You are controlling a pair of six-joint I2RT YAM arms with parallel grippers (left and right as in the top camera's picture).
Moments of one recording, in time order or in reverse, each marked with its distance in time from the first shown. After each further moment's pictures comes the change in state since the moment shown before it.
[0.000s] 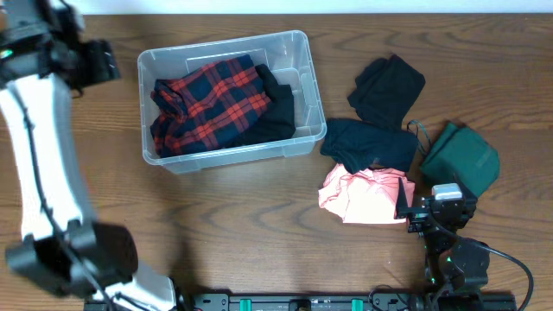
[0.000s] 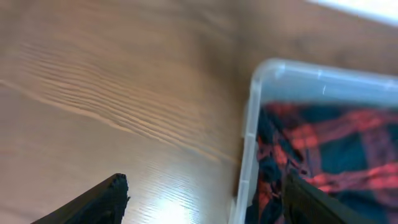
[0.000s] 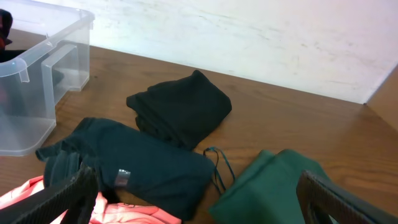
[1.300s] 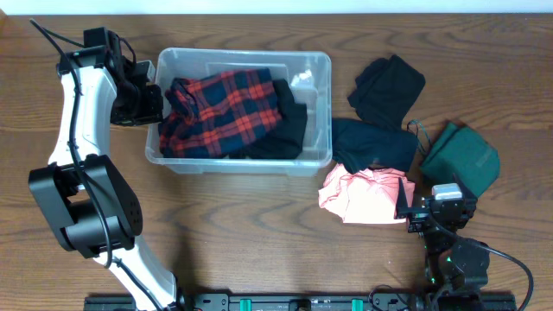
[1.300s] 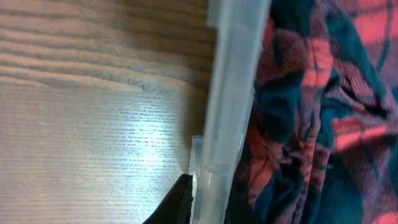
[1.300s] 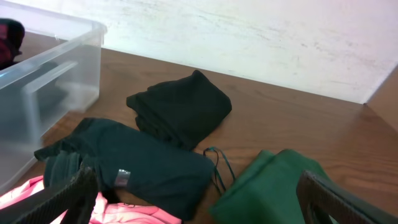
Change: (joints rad) left arm -0.102 0.225 -0.222 -0.061 0.183 0.122; right arm 0.000 0.000 0.000 0.000 0.000 0.000
